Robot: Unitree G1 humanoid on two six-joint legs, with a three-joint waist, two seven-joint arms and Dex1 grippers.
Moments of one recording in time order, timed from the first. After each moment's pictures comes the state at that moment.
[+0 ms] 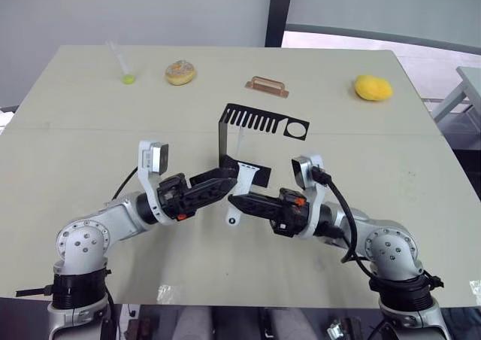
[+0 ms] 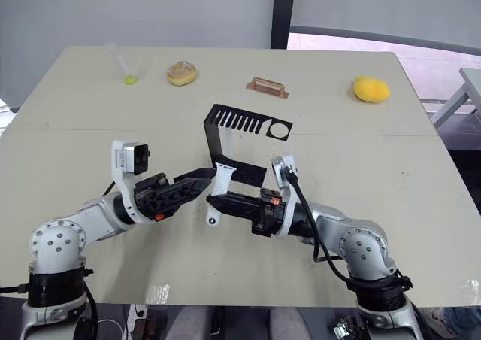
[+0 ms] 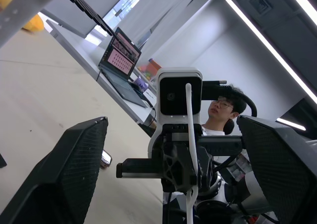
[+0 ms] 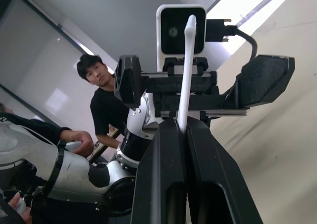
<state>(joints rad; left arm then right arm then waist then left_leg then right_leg) -0.30 0.44 0.21 -0.30 -1.33 1.06 -0.60 -0.32 -0.37 0.07 -0.39 1.29 0.94 0.59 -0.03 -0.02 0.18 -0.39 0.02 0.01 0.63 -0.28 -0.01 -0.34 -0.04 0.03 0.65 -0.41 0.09</state>
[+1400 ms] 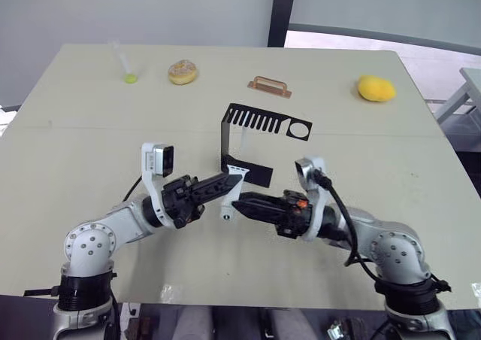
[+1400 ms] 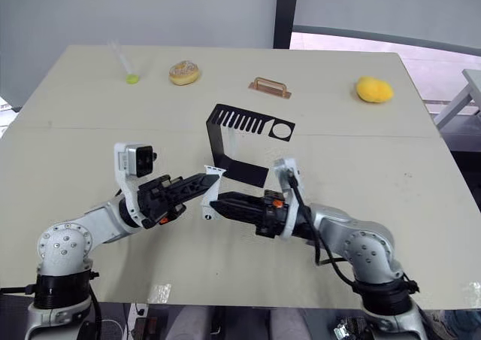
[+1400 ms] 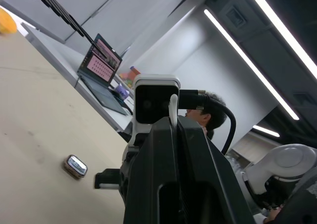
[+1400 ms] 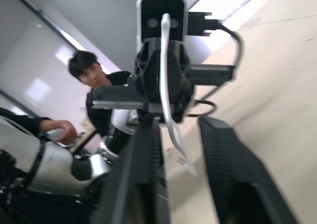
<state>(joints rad) -0.27 0.48 0.19 -0.34 -1.31 0.95 -0.63 -0.24 -0.48 -0.01 -0.50 1.18 0.91 0.59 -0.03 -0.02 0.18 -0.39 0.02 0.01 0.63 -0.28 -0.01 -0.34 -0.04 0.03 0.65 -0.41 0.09</state>
